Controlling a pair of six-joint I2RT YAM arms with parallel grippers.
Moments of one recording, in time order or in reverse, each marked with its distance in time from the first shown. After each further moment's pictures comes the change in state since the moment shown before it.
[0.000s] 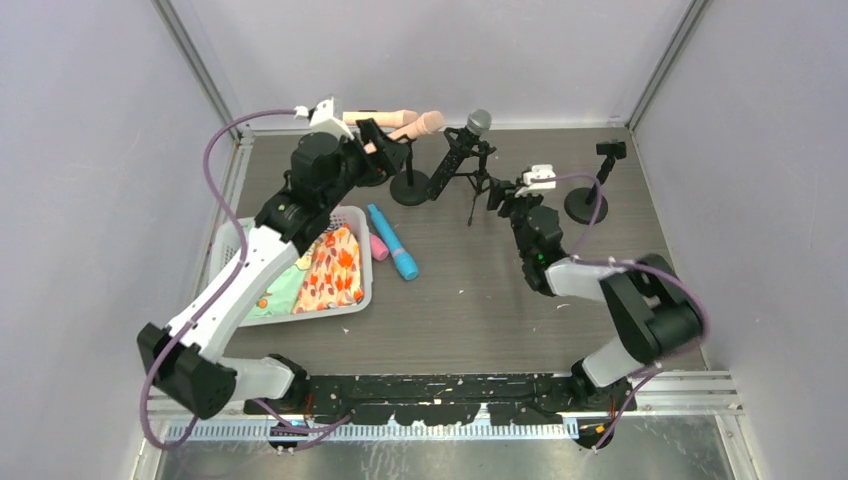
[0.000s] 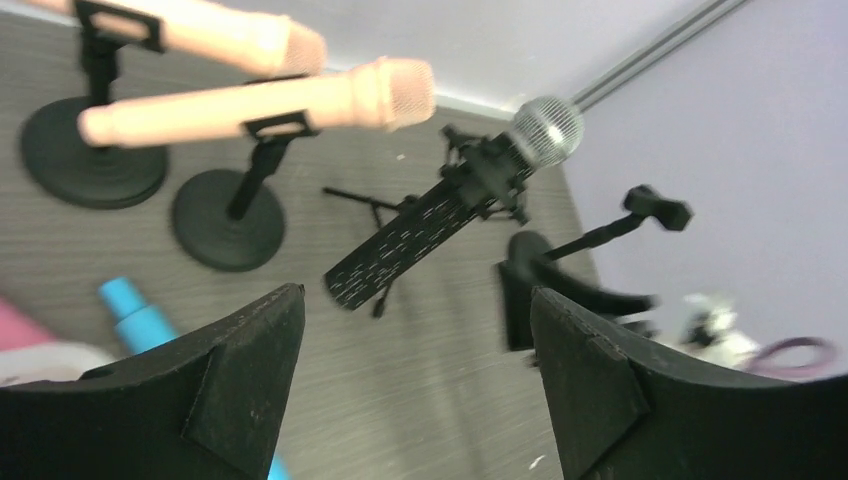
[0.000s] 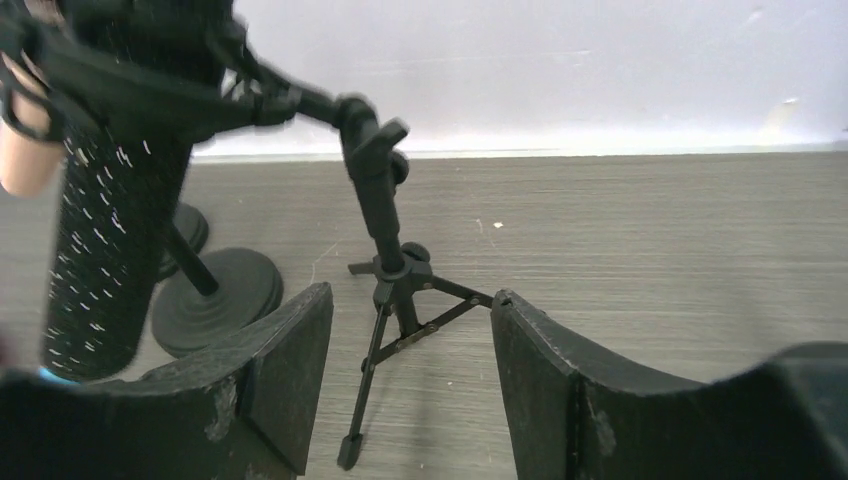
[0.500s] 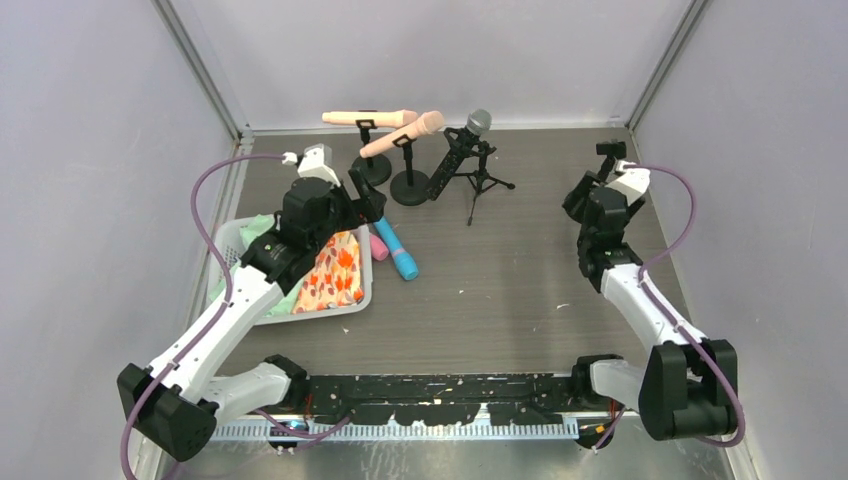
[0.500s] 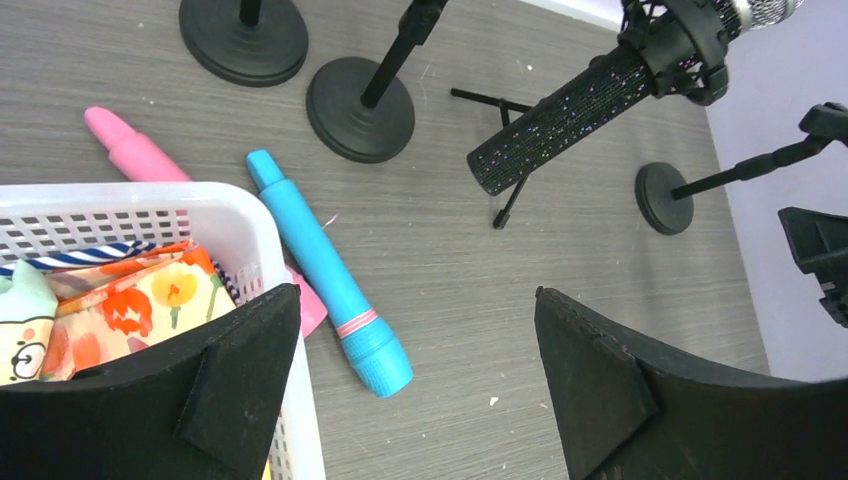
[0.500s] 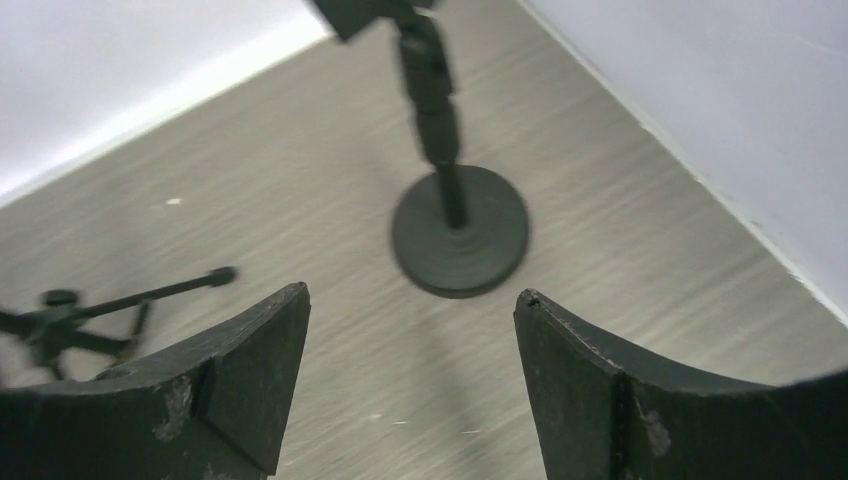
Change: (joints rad) left arm 0.001 -0.272 -0.322 -0.134 -0.122 0.082; right arm -0.334 -0.512 0.064 -0.933 0.185 0.259
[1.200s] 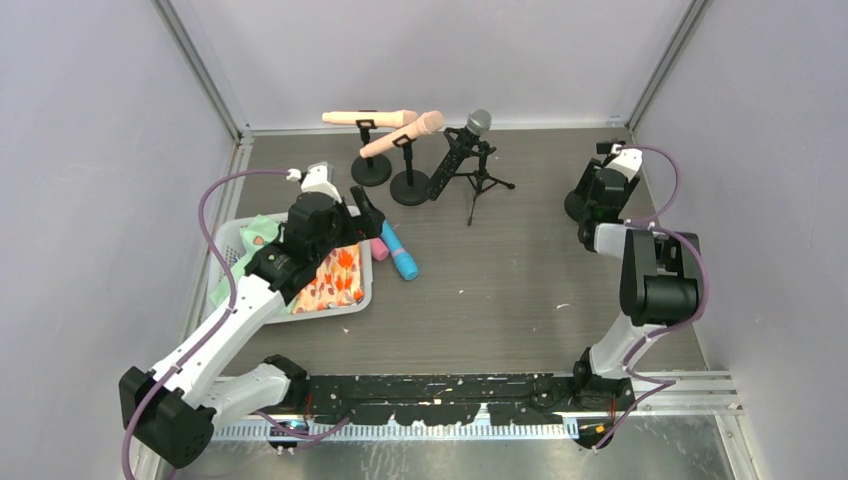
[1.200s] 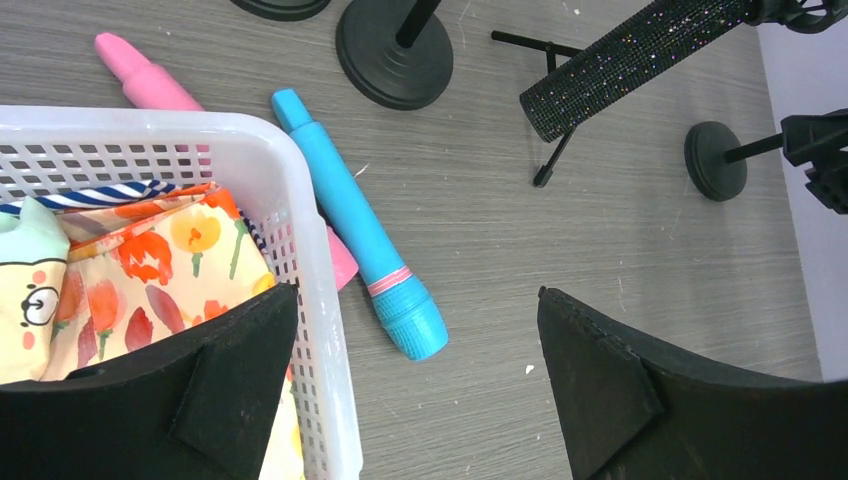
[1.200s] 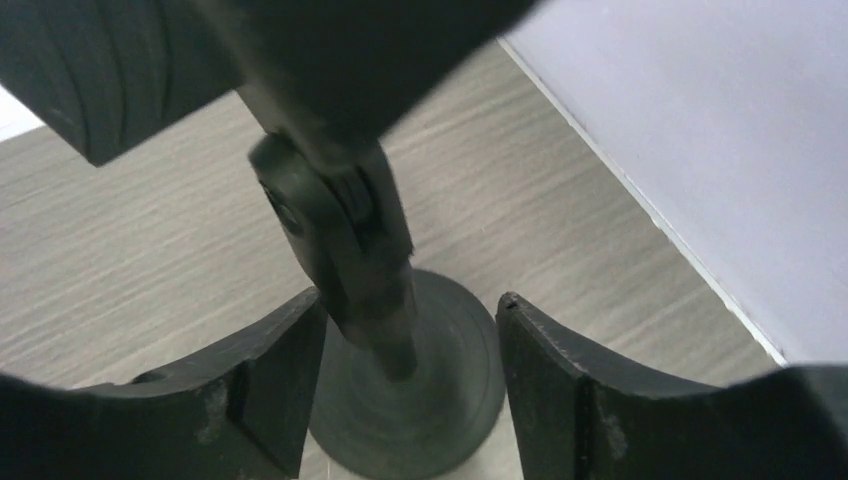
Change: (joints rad) left arm 0.001 -0.032 -0.122 -0.004 0.004 -0.005; right arm -0.209 0.565 0.153 0.384 -0.099 -0.177
